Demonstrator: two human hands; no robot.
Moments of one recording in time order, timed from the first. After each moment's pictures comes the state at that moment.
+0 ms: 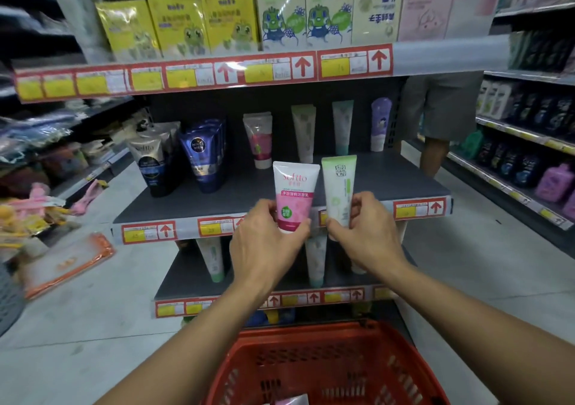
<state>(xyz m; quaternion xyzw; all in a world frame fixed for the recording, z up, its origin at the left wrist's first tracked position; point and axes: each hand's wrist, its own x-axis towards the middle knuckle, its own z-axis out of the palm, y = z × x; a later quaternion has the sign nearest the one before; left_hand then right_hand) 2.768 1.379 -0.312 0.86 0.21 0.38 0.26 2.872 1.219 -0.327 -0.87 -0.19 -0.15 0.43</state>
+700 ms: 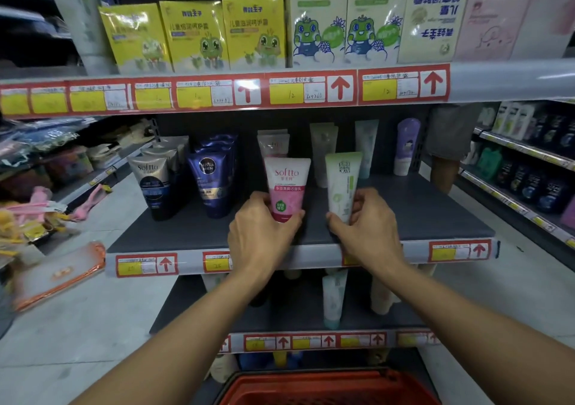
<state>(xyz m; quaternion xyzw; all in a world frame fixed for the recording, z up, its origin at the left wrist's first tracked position) 2.839 1.448 -0.288 0.85 0.25 0.37 0.27 2.935 1.284 -0.302 -0.85 -0.21 -0.19 0.44</state>
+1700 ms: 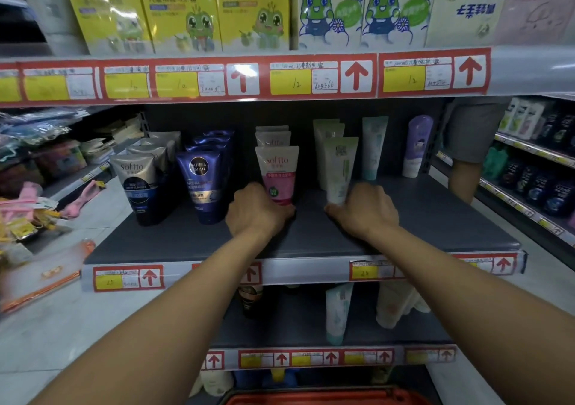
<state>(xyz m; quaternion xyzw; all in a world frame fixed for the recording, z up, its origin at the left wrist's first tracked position) 2.912 1.491 -0.281 0.87 0.35 0.23 0.28 3.004 1.321 -0.284 -0.95 -0.15 -0.09 0.27</state>
